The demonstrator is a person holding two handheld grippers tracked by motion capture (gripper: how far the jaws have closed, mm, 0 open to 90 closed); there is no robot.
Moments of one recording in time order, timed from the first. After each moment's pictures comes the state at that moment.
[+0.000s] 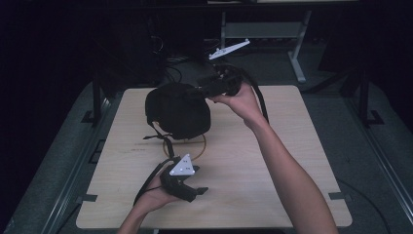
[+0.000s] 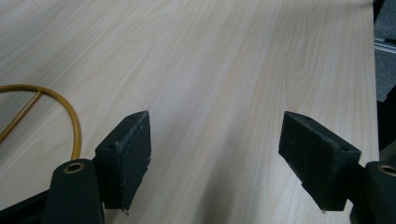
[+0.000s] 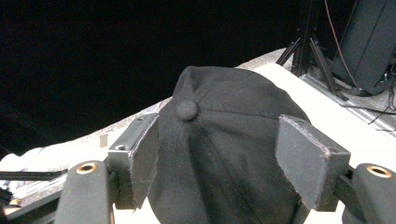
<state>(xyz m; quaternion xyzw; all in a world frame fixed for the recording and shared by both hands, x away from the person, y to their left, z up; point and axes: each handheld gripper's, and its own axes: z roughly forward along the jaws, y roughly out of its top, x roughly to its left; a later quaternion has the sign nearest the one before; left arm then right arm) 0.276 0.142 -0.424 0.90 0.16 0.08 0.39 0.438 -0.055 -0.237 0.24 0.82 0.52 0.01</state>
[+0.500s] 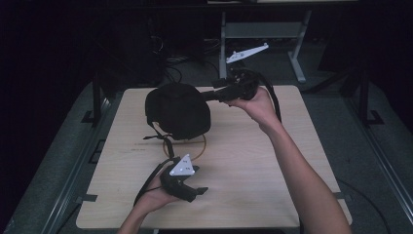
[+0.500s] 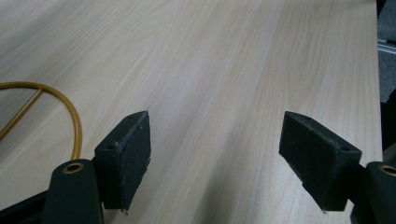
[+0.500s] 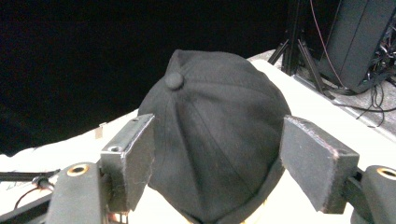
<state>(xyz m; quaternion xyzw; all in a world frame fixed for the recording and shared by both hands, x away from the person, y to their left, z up) 0.276 0.142 -0.426 0.90 0.17 0.08 0.40 0.425 -0.092 -0.241 0.25 0.82 0.52 0.03</state>
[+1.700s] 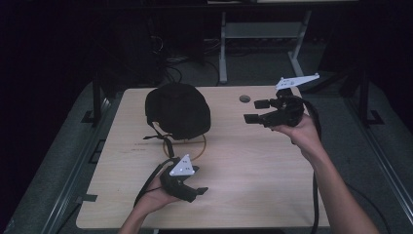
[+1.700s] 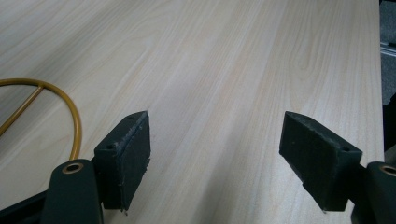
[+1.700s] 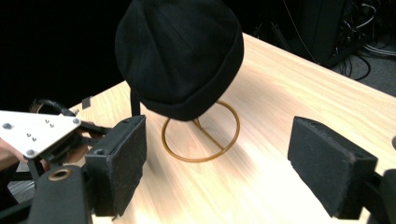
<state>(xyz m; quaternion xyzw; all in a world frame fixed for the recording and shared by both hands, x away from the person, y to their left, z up) 0.276 0.142 -0.427 0.90 0.17 0.09 0.39 0.379 -0.196 -0.287 0.30 0.80 0.51 0.04</state>
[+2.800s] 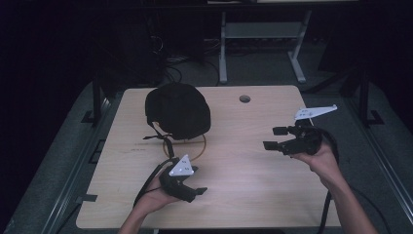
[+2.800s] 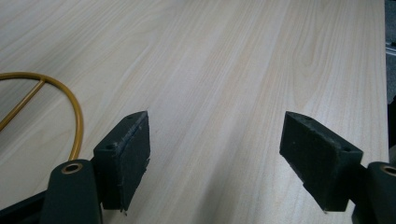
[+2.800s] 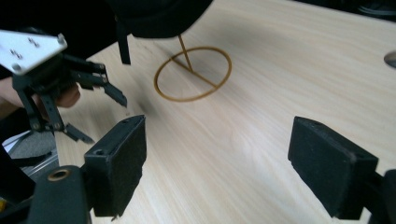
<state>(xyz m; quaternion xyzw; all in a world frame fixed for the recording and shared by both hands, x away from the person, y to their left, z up) 0.276 0.144 -0.429 0.90 0.18 0.09 0.39 0.337 -0.245 -0.347 0.34 0.81 0.48 0.03</state>
